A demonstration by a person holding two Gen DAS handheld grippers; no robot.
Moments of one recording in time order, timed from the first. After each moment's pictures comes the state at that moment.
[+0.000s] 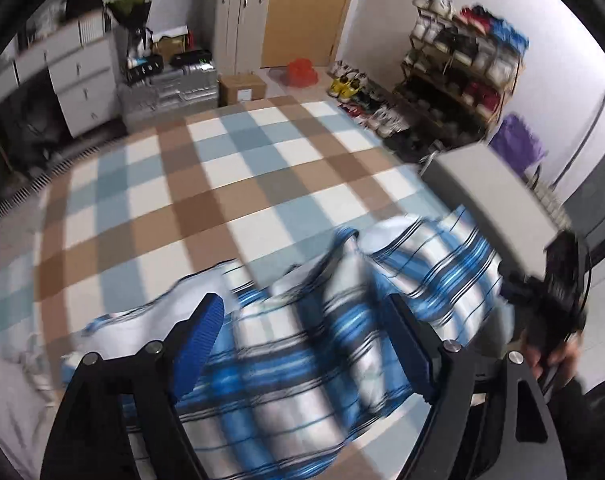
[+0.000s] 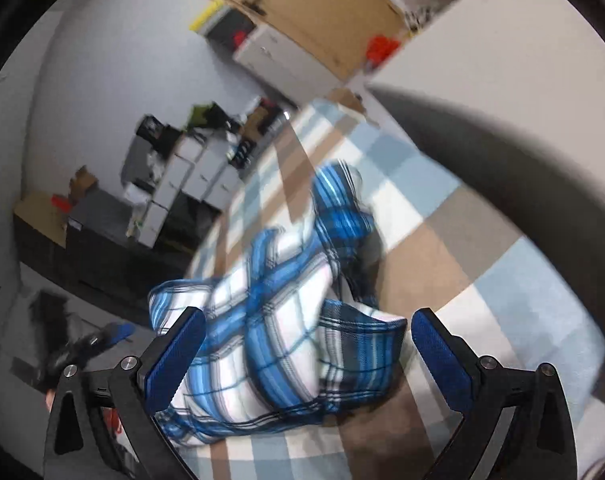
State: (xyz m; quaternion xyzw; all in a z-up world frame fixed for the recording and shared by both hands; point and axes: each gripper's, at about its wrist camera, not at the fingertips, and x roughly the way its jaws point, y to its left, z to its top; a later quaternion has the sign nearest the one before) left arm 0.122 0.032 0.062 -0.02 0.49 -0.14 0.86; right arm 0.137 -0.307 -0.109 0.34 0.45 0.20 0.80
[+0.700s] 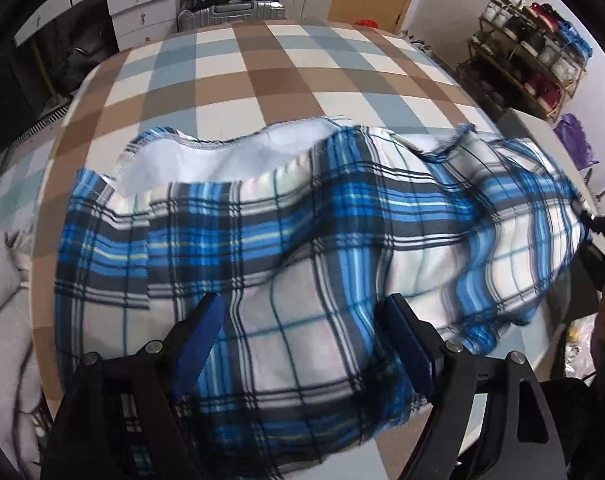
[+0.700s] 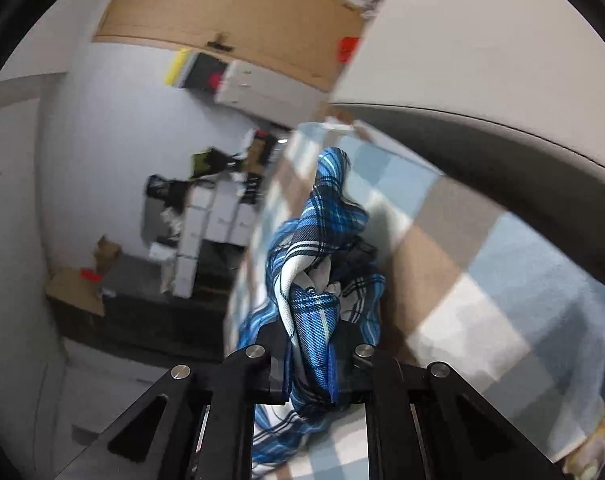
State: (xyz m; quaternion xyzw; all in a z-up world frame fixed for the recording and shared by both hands) left arm 0.086 0.076 -0.033 -0.07 0.56 -0.04 0.83; right arm 0.121 -0.351 -0.120 0.46 0.44 0.14 0.76
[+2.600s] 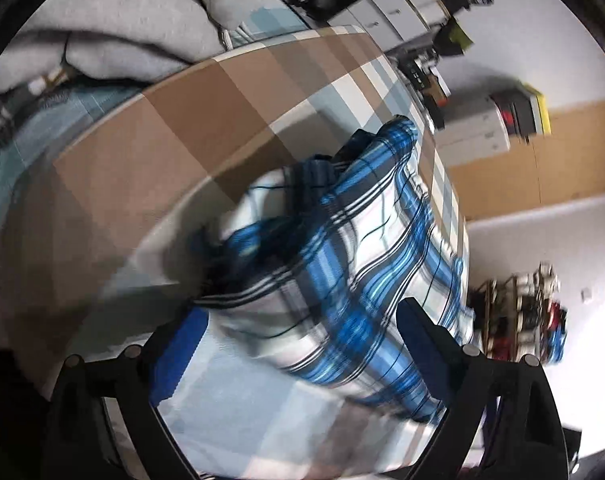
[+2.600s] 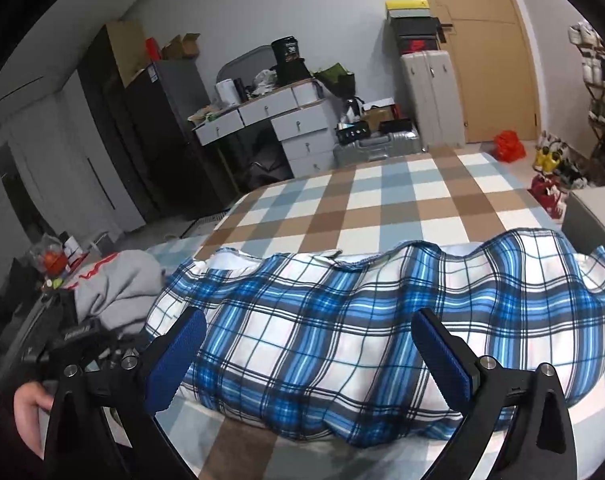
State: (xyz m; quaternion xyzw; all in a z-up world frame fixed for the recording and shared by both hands) left arm -0.047 0.174 -0.061 -0.54 0.40 0.13 0.73; right arm 0.023 -0.116 -0.034 0.04 0.33 0.34 0.88
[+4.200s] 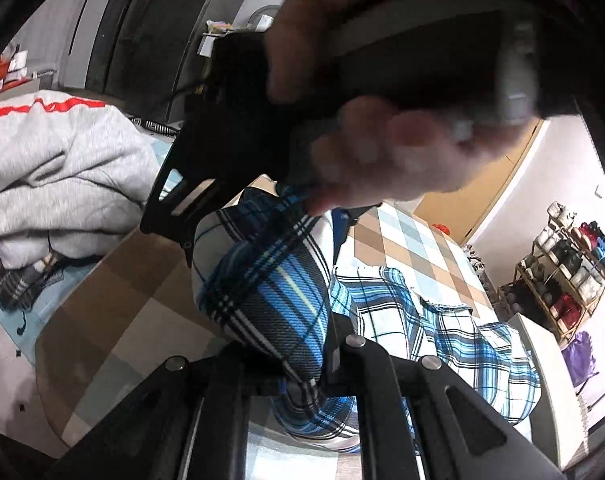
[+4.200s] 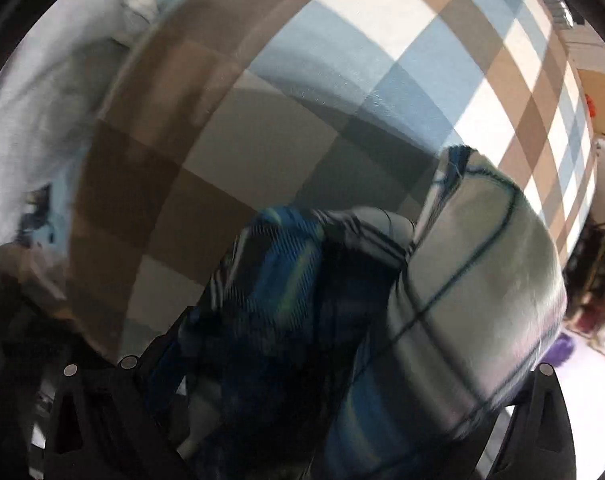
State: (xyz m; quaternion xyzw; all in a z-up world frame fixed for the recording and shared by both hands) left arm -0.008 0.123 -0.023 -0.28 0.26 0.17 0.91; right arm 0.086 0.268 -0.138 -0.47 0.71 0.16 0.50
